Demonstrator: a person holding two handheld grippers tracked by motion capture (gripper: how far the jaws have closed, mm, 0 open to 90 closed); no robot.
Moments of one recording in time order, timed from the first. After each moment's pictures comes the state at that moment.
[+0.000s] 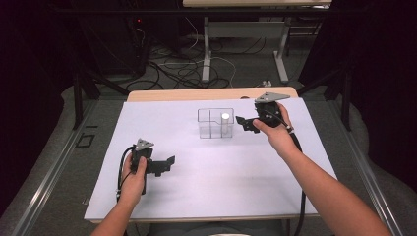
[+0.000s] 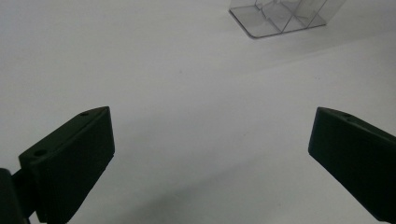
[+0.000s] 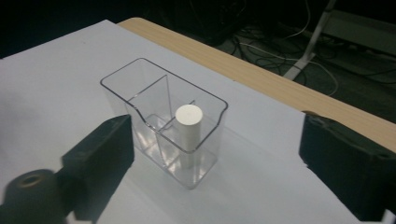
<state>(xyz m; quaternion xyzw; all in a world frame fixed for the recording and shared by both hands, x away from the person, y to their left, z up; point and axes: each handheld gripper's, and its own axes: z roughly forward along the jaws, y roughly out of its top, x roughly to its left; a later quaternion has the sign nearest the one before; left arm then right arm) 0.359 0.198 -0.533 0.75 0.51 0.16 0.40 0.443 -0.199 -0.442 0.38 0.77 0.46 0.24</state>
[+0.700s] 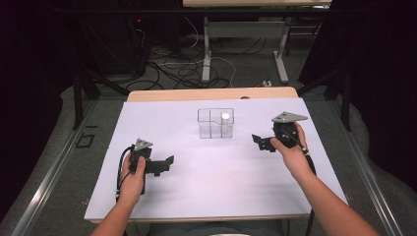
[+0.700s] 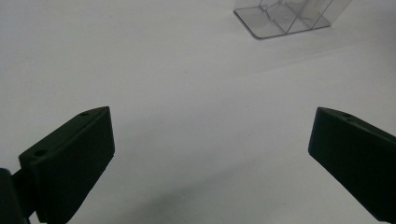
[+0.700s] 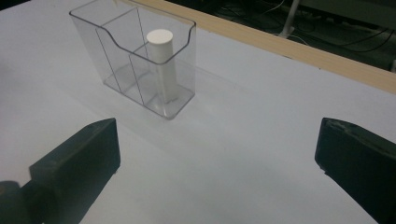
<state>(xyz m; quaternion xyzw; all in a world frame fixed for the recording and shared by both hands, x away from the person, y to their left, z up) 0.359 0.201 -0.533 0.74 0.51 0.16 0.40 0.398 -0.243 -0.479 0.42 0.76 0.43 0.24</state>
